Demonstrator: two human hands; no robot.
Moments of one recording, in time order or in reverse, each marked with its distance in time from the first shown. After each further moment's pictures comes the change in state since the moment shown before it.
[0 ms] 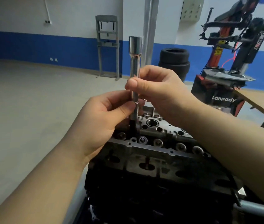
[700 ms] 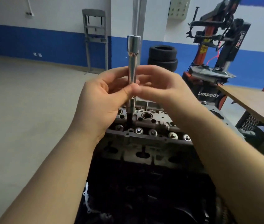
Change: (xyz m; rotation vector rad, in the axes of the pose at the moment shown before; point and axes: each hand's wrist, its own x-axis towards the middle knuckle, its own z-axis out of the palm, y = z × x) left_hand 0.009 0.020 0.004 -0.010 0.092 0.178; right_hand -0.037 -0.026 0.010 -0.232 0.098 0.102
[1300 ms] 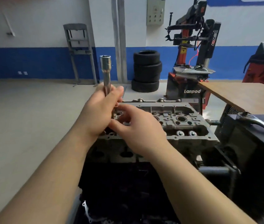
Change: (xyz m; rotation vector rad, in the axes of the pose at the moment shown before) left_hand 0.004 0.012 0.034 0.215 -0.088 -0.195; right_hand -0.056 0.009 0.044 -0.681 0.265 0.133
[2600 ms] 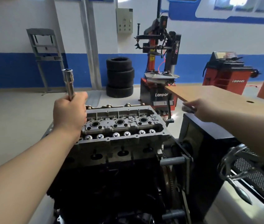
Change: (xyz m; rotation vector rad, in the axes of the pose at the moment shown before) left_hand 0.013 0.008 0.030 -0.230 0.253 -0.050; right_hand -0.017 0.250 -0.227 -0.507 -0.024 0.511
